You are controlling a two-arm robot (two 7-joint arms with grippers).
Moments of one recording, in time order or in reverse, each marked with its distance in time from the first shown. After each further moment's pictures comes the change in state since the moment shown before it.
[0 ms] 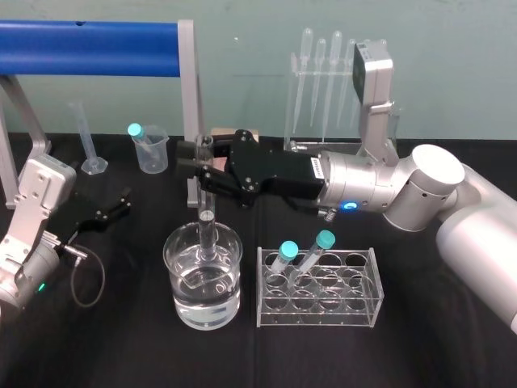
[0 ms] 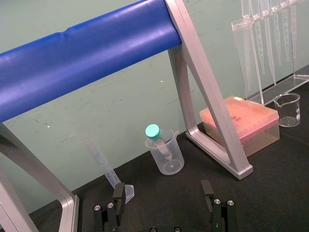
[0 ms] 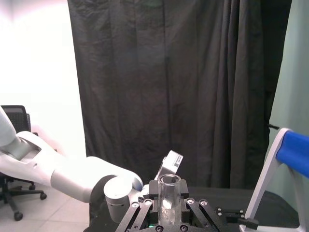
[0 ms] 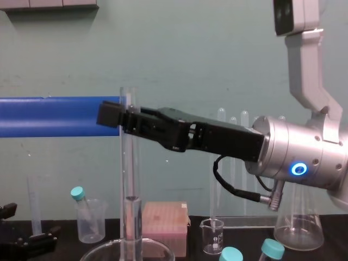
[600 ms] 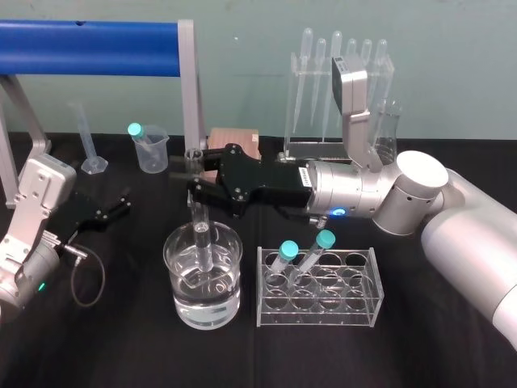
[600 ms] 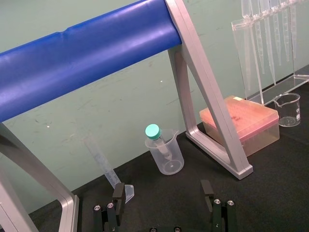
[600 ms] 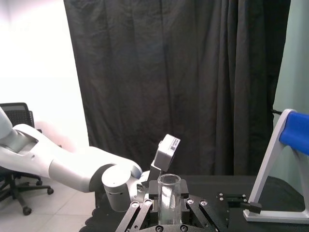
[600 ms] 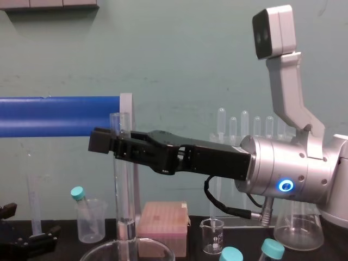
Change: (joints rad) left arm 0.000 0.000 0.000 0.000 0.000 0.000 0.000; right arm 0.027 -0.054 -0.014 0.116 -0.026 0.001 0.034
